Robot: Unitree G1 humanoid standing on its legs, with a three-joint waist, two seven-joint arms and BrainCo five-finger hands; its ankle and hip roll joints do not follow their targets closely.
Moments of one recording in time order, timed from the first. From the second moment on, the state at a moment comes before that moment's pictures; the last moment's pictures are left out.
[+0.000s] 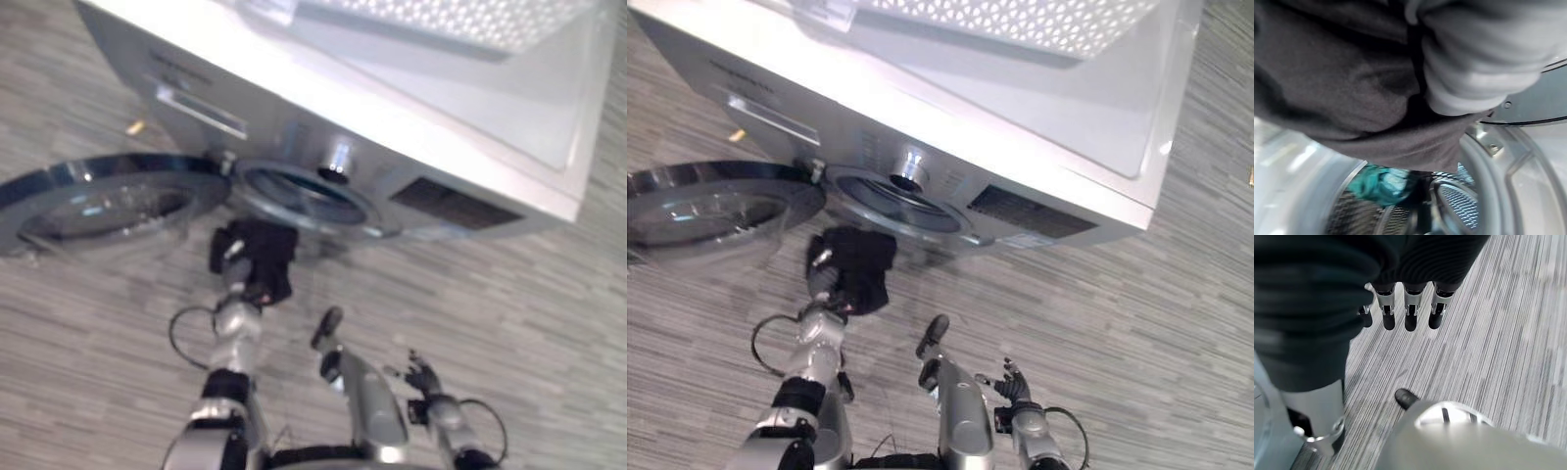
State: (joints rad) left arm -0.42 -0.02 0.11 0.55 -0.53 -0.23 0.18; right arm -0.05 -0.14 0.05 0.90 0.08 -0.12 -0.10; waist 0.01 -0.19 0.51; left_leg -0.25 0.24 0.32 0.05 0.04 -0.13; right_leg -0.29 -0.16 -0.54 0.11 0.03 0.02
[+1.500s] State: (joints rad) left arm -0.88 0.18 0.30 0.70 -0.78 -0.45 0.33; right arm 0.02 -0.48 0.20 0.71 0.04 -0.20 -0.14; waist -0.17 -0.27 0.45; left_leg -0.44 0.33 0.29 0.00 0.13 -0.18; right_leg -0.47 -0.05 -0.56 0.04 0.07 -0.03
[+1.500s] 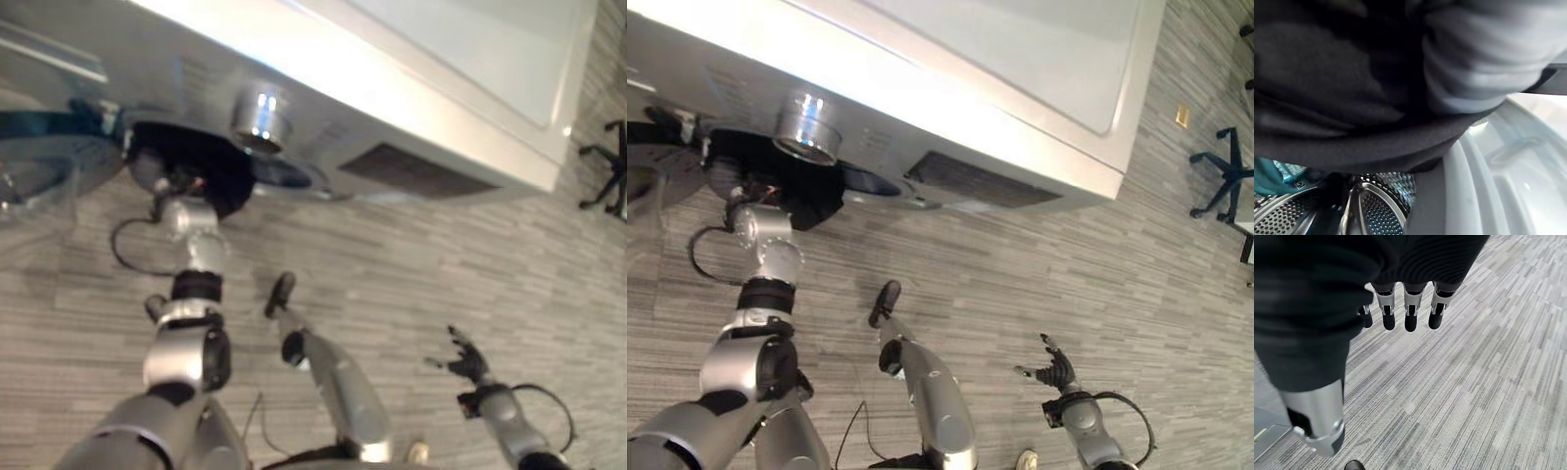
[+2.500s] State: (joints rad) left arm -1.00 0.14 0.07 0.93 -0.79 -0.34 0.21; right arm -0.06 -0.22 0.04 1.17 0.29 -0.17 0.01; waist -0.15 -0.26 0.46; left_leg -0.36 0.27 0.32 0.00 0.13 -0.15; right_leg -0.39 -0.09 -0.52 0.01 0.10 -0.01
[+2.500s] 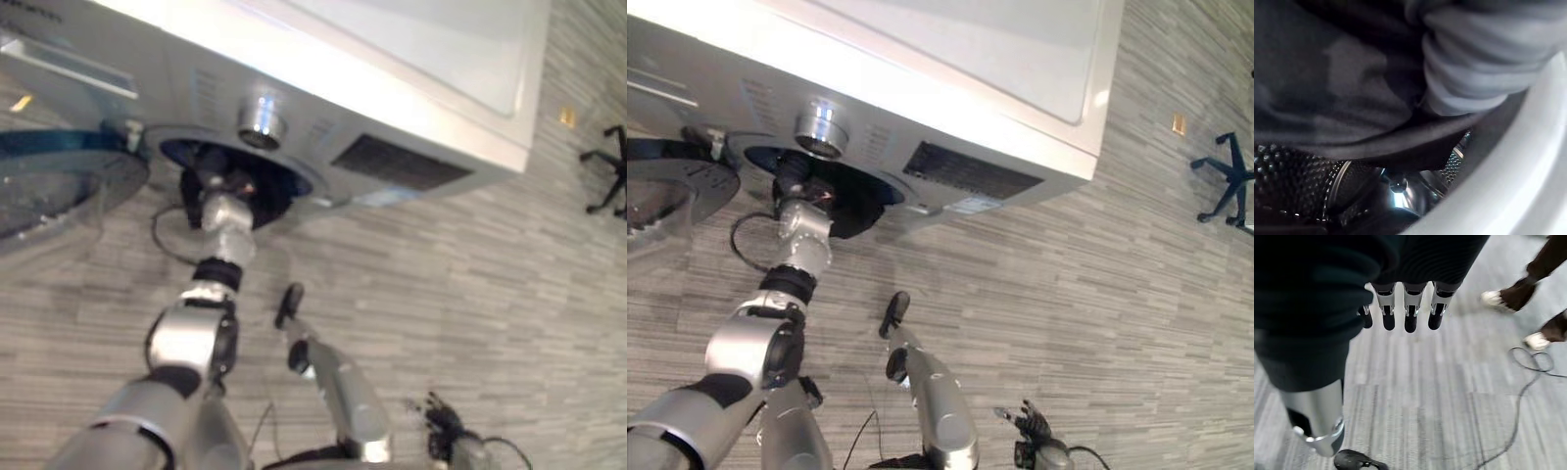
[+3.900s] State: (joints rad) left arm -0.93 -0.11 0.10 0.40 -0.71 -0.43 0.31; right arm 0.00 -0.36 0.17 0.72 0.48 -0.17 0.07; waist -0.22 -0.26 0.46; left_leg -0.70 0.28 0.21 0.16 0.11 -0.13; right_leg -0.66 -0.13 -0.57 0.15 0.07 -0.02
